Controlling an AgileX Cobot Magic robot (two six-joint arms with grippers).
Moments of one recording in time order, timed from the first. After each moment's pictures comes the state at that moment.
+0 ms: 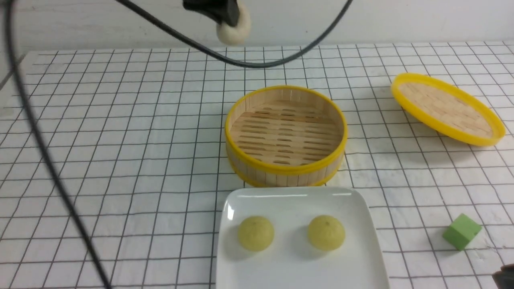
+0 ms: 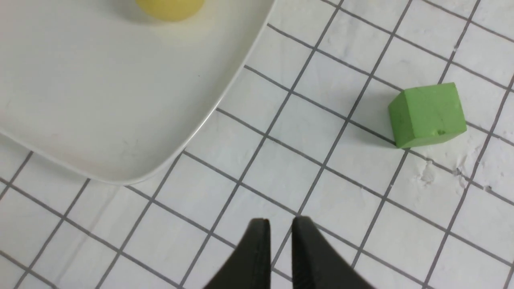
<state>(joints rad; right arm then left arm) 0.47 0.68 -0.52 0.06 0.81 -0.04 -0.49 1.80 -2.12 -0.01 1.24 -0.18</state>
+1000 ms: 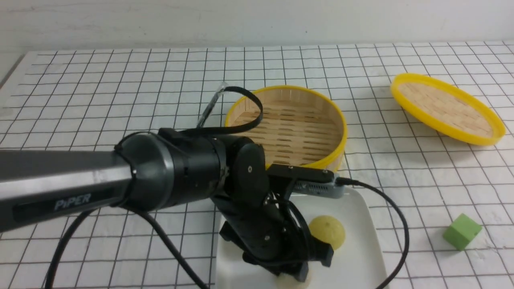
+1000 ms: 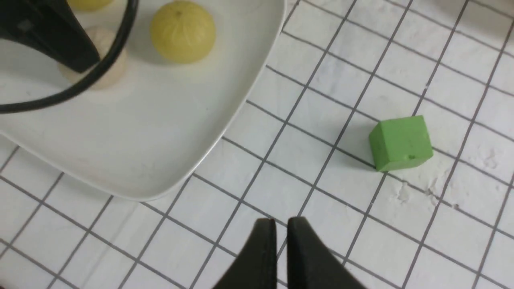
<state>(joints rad) 0.47 0.56 -0.62 0.06 0.93 -0.04 -0.79 1.78 -1.10 -0.37 0.68 -0.08</state>
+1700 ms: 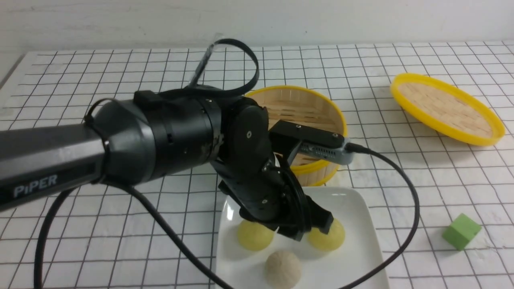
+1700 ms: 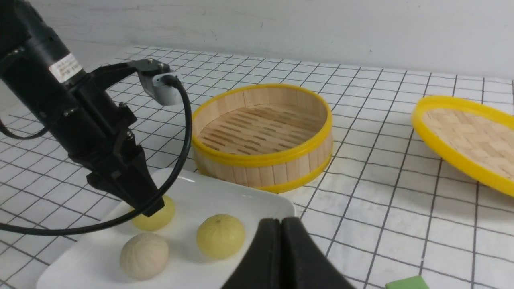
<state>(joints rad) 0.47 0.06 -0.41 0.10 0.62 0.07 -0.79 1.72 -1.23 -0.17 0.75 -0.10</state>
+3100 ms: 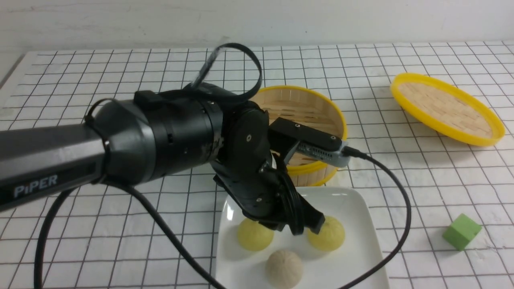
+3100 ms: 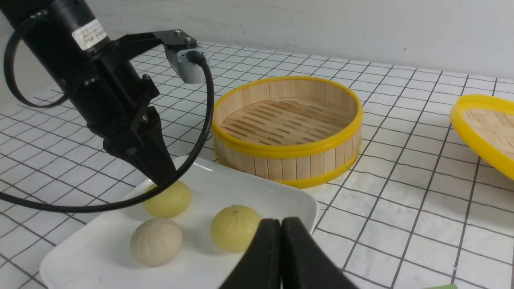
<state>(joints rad) 0.47 0.02 -0.26 0.21 0.49 -0.08 -0.79 1.72 -1.23 -0.08 0.75 -0.10</state>
